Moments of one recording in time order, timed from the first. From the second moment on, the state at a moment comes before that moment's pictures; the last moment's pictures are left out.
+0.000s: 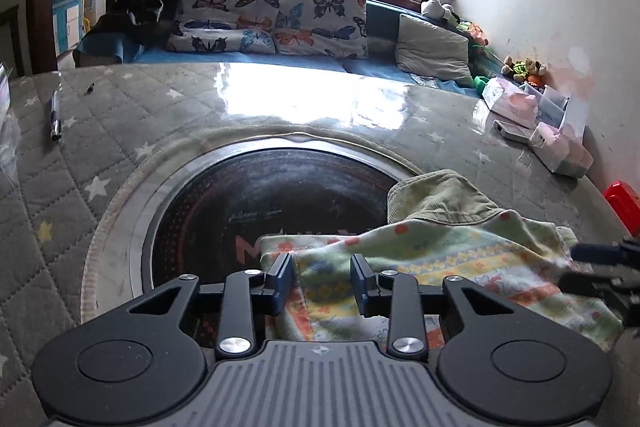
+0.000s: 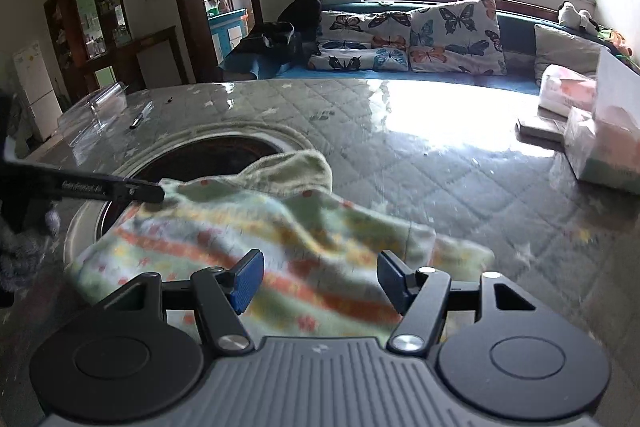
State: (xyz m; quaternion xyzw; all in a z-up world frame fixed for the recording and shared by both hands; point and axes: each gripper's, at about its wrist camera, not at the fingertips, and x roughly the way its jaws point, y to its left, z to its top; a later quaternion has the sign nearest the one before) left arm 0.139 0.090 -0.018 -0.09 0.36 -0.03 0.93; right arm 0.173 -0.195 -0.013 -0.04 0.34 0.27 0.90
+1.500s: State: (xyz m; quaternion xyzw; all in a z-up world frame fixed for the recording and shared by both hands) left arm 0.125 0.094 -0.025 -0.07 0.37 0.00 0.93; right arm 0.224 -0.188 -0.028 -0.05 0.36 0.16 0.92
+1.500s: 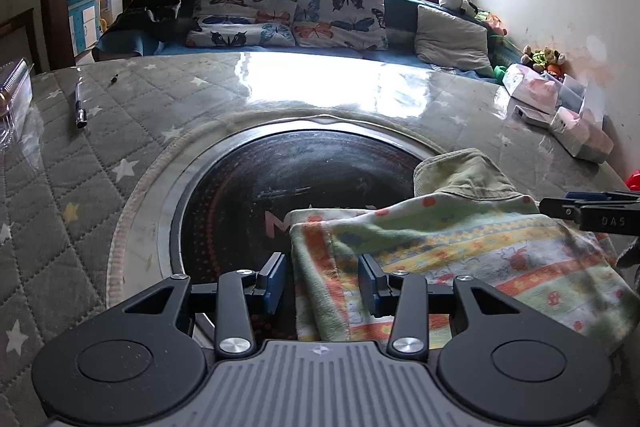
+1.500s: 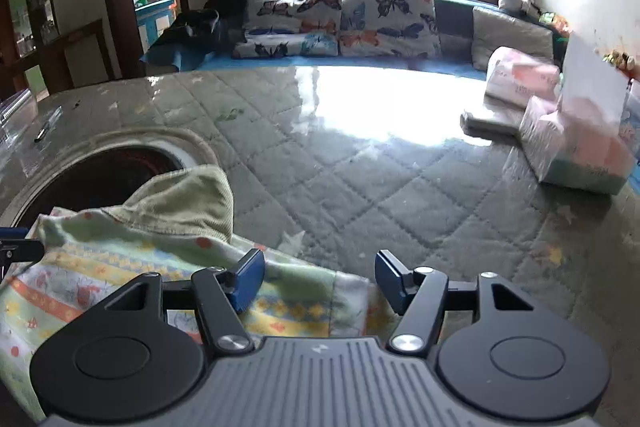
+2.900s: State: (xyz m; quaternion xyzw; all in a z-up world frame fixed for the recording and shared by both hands) left arm 0.035 0.079 -0.011 -0.09 0.36 -0.02 0.93; right arm 0.084 -0.132 -0.014 -0.12 0.30 0.28 0.90
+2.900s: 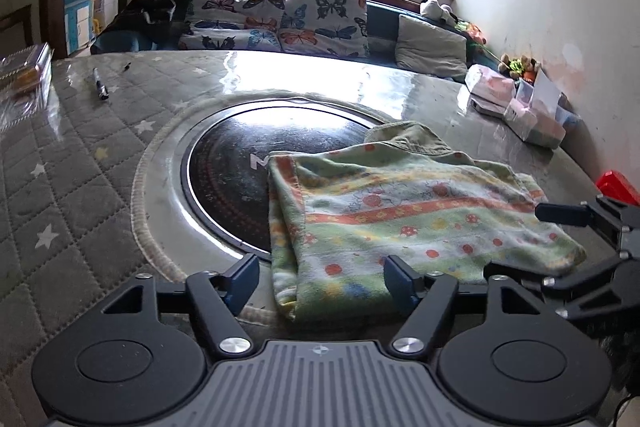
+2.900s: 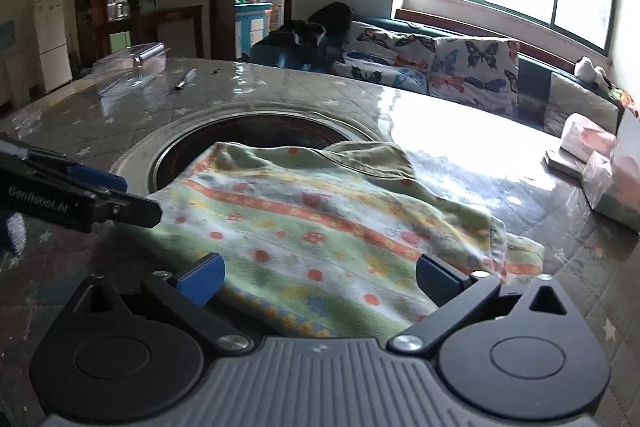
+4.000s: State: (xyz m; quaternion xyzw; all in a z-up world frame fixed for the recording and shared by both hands) left arm 0.021 0.065 -0.003 -0.09 0.36 -0.01 0.93; right arm 0.055 -0.130 -0.012 -0.10 0.30 0.27 0.91
